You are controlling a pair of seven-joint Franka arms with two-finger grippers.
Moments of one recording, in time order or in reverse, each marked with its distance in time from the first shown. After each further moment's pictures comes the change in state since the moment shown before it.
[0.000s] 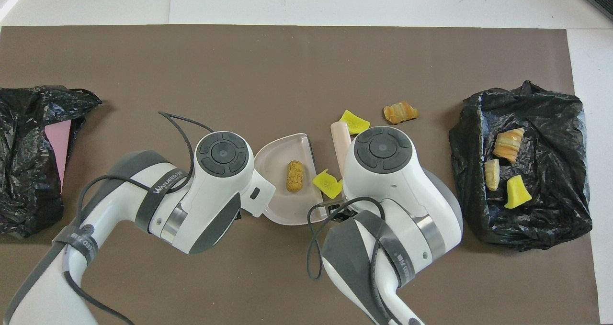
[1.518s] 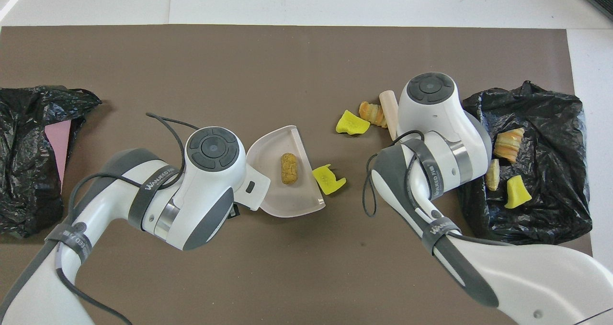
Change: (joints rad) left arm 0.020 0.000 0.000 -0.002 -0.014 -0.001 -0.086; right arm -0.191 0.243 0.013 0.113 -0.137 0.051 -0.197
